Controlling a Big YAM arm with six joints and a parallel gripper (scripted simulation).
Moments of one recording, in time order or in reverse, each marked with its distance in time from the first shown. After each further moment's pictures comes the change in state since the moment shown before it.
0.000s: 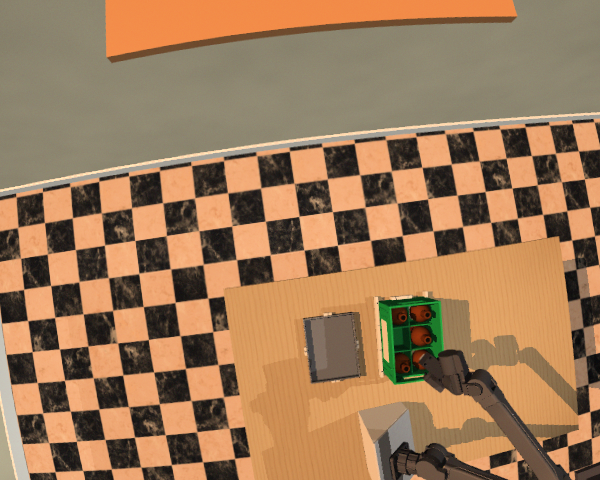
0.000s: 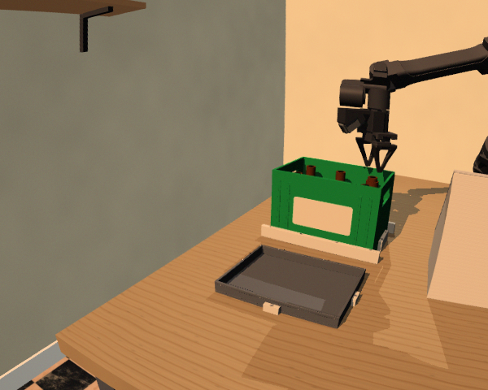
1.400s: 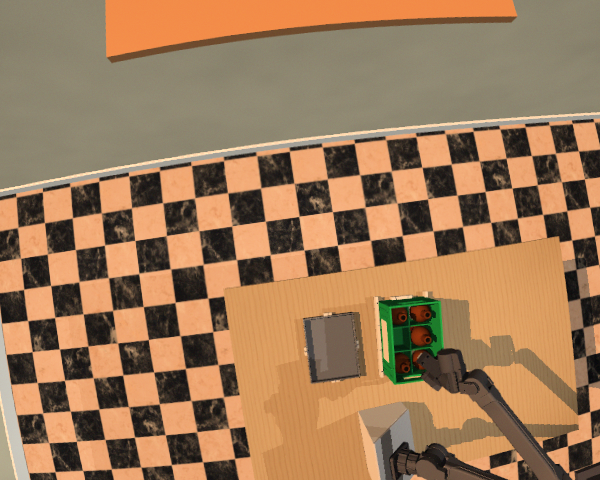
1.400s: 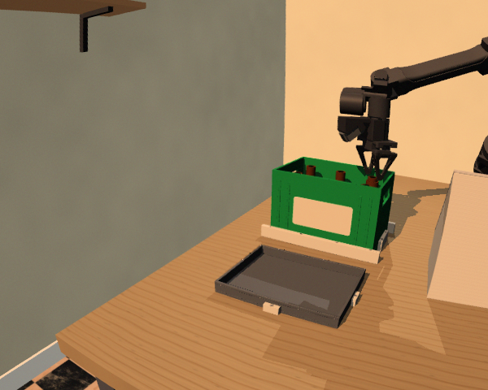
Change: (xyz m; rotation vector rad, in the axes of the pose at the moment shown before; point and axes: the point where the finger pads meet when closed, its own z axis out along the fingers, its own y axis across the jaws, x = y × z) arm 0.001 0.002 0.020 -0.001 0.002 0.006
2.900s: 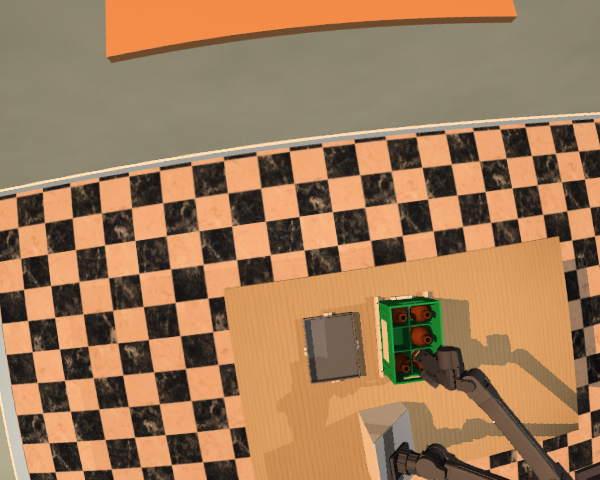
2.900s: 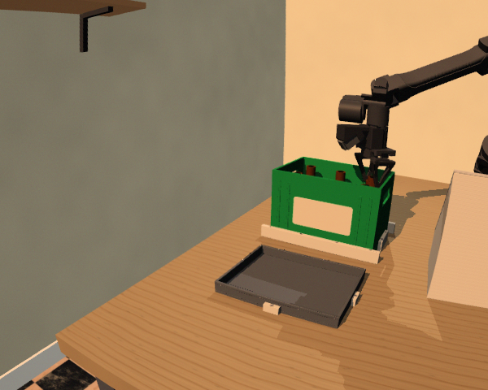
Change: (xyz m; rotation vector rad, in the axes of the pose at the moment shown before) arm -0.001 -0.003 0.020 0.004 -0.004 -0.004
